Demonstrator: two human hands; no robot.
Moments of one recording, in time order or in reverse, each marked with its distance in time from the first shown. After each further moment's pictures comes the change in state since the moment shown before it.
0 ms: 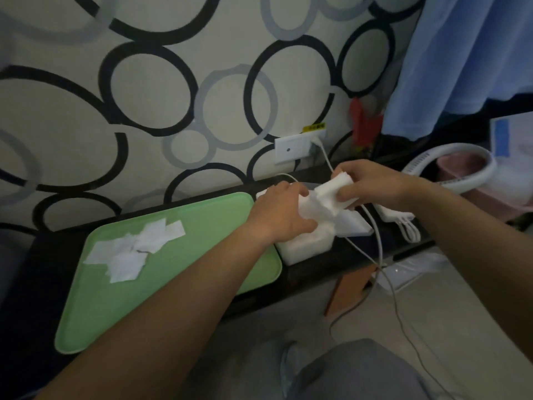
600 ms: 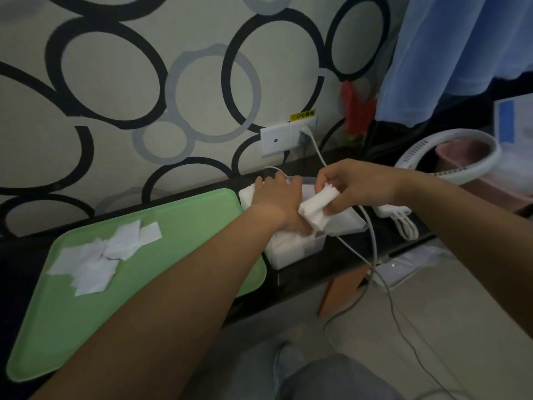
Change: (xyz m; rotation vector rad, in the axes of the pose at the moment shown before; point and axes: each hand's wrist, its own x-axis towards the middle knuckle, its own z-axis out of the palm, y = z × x) left_hand 0.061 0.003 0.037 0.416 -0.224 -0.044; right_hand 0.021 0.020 -0.009 -0.235 -0.184 -0.056
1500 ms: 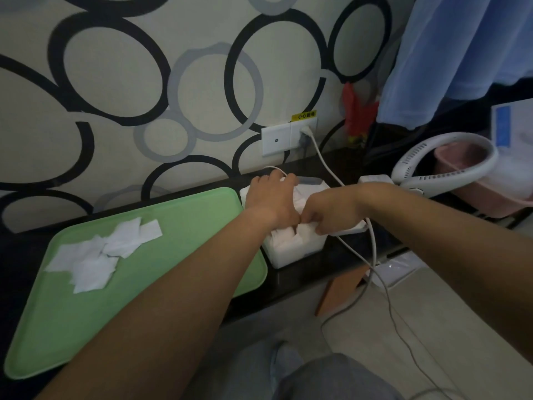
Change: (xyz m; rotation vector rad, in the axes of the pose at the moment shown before) left_hand 0.008 -0.018 0.016 -0.108 0.180 -0.016; right_hand 0.019 -0.036 0.035 -0.752 -0.394 0.117
